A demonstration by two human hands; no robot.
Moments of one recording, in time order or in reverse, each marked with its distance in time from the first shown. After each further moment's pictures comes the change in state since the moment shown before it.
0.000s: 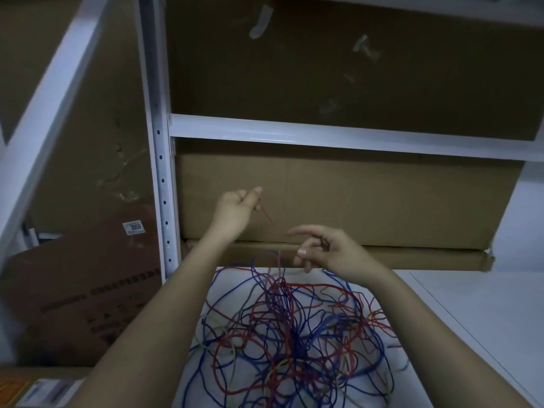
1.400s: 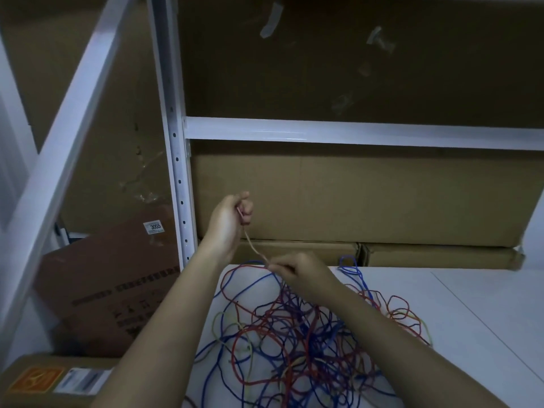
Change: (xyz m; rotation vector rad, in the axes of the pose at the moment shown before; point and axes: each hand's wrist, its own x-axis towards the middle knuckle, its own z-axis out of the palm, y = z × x) left_hand -0.023 0.000 -0.017 -0.729 -0.013 -0.251; right_hand 0.031 0.035 0.068 -0.444 0.060 -0.160
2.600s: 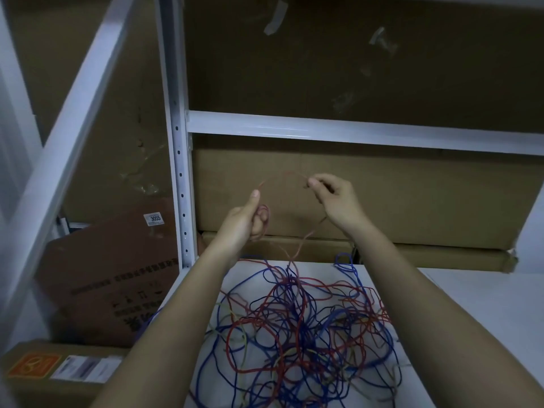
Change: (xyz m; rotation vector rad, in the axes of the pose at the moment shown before) left_hand -0.020 -0.013 0.001 0.295 -0.183 0.022; right_hand 0.044 -0.005 -0.091 0.330 0.462 0.149
